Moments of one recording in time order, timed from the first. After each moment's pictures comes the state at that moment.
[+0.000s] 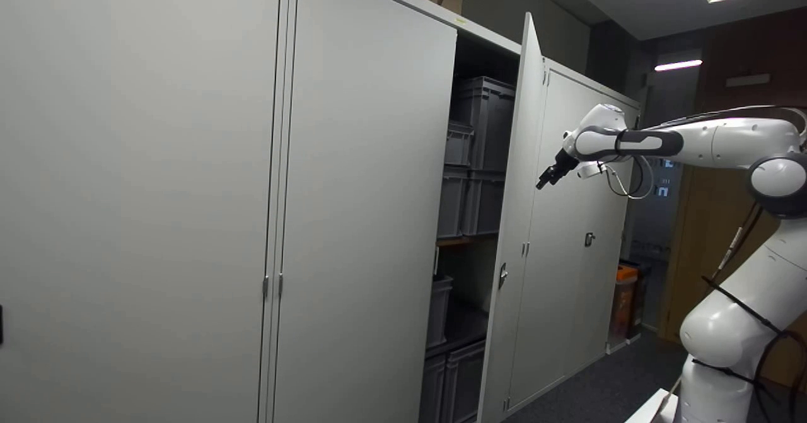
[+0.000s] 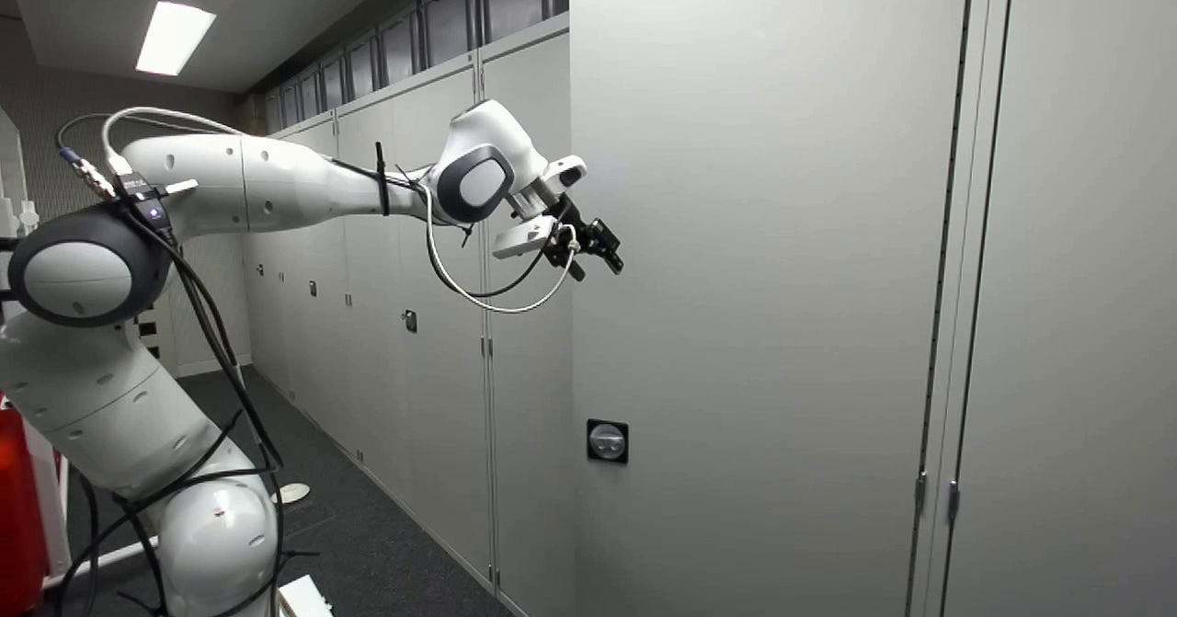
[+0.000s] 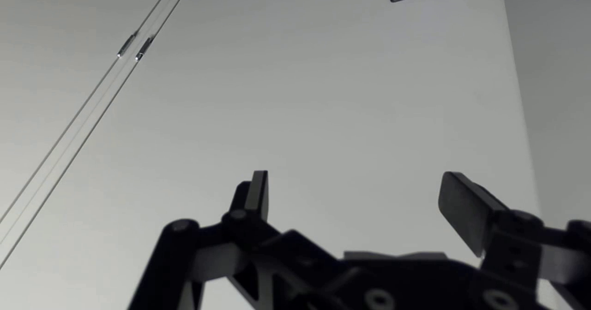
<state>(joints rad) -0.03 -0.44 -0.19 -2.01 -0.12 2.31 -0.30</state>
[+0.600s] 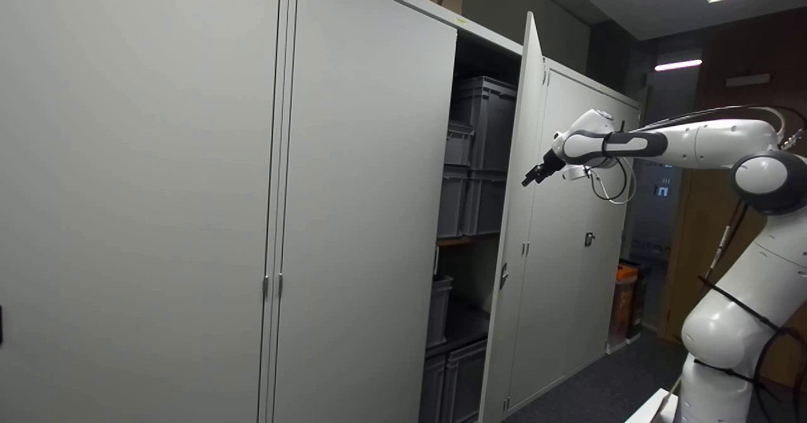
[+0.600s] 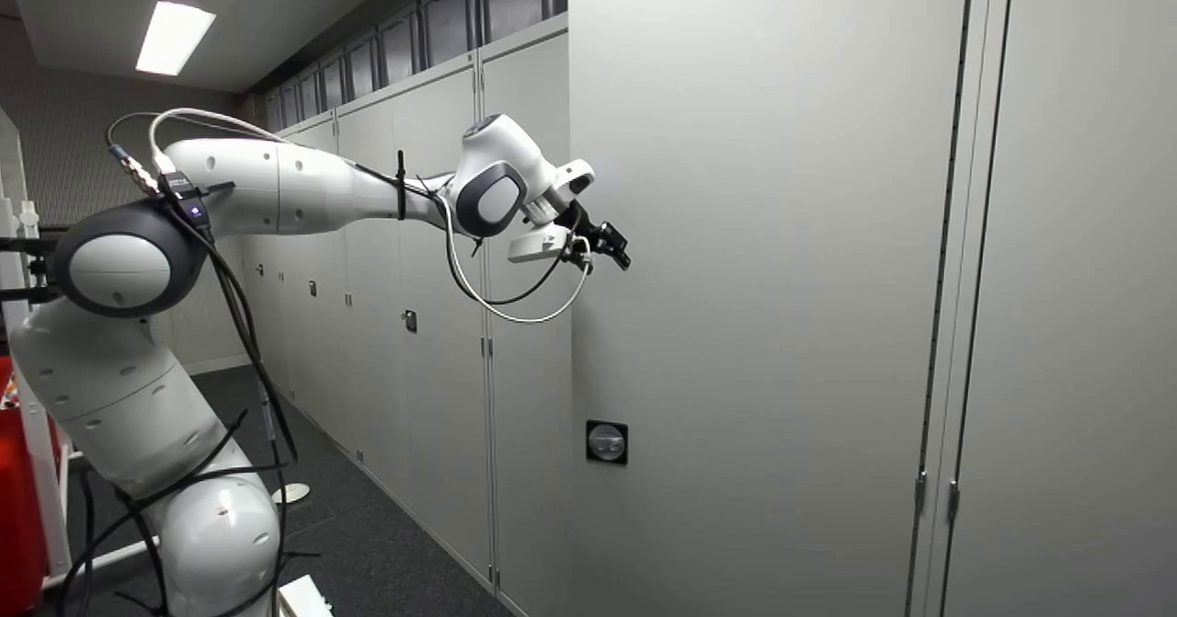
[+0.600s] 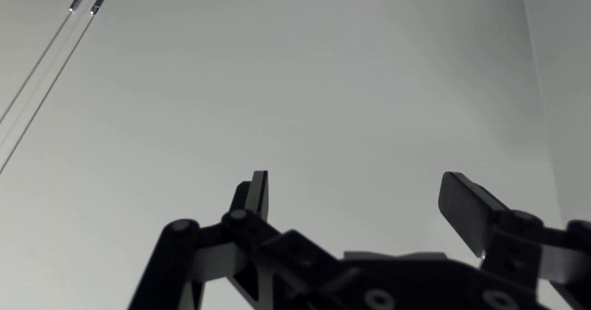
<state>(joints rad) 0.01 -0.37 -0.19 -2.00 -0.03 2.47 -0.30</state>
